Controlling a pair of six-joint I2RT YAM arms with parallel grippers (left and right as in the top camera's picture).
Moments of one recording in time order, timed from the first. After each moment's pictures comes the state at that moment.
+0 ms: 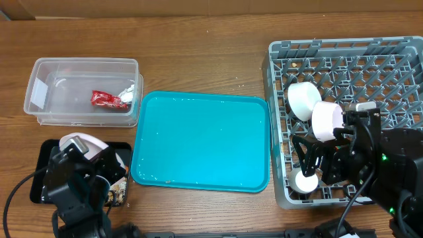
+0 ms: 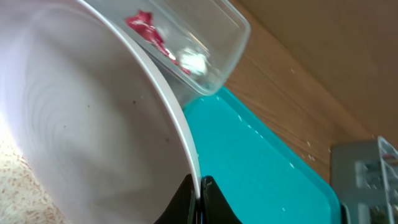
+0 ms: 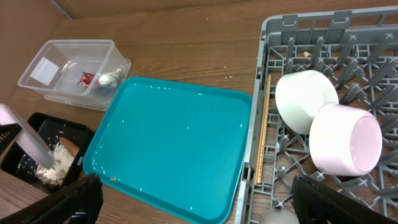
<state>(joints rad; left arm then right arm) 0.41 0.49 0.61 -0.75 0.30 -0.47 0.36 0.84 1.40 -1.23 -0.12 0.29</state>
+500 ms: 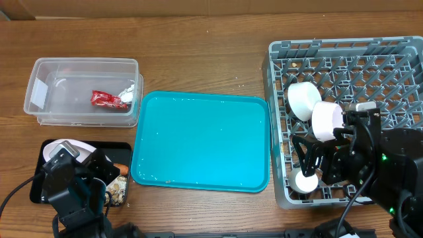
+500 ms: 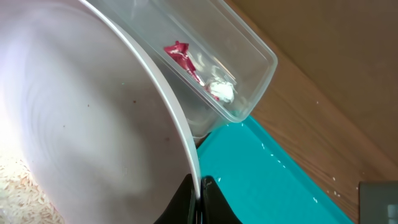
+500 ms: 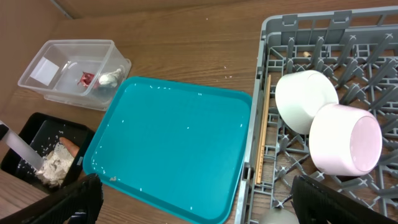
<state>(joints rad) 0.41 0.46 0.62 -0.74 0.15 -0.51 0.36 0.84 1.40 -1.23 -0.12 0.29</state>
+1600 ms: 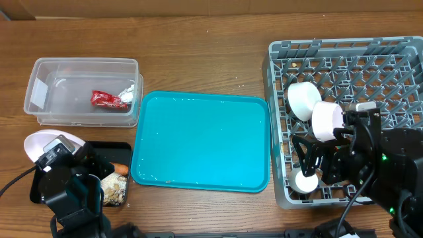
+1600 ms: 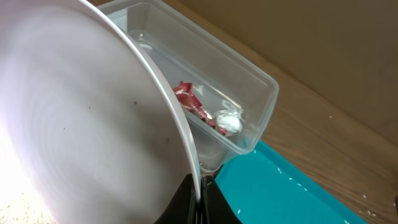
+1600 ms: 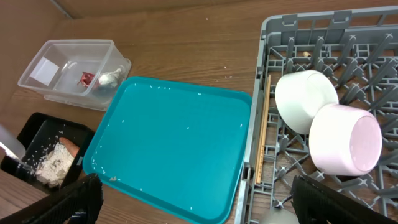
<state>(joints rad) 0.41 0.46 0.62 -0.63 0.10 -0.37 0.36 0.84 1.40 -1.23 -0.12 0.29</state>
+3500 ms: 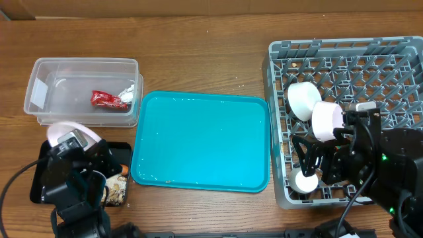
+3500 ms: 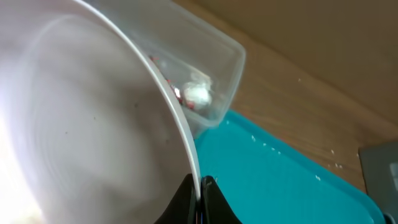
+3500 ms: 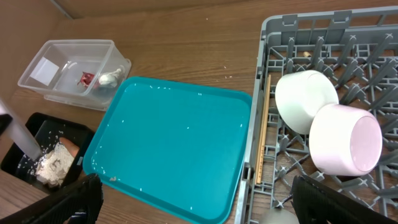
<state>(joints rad) 0.41 0.51 0.60 -0.60 0.24 -0.30 0.36 0.84 1.40 -1.23 -0.12 0.29</state>
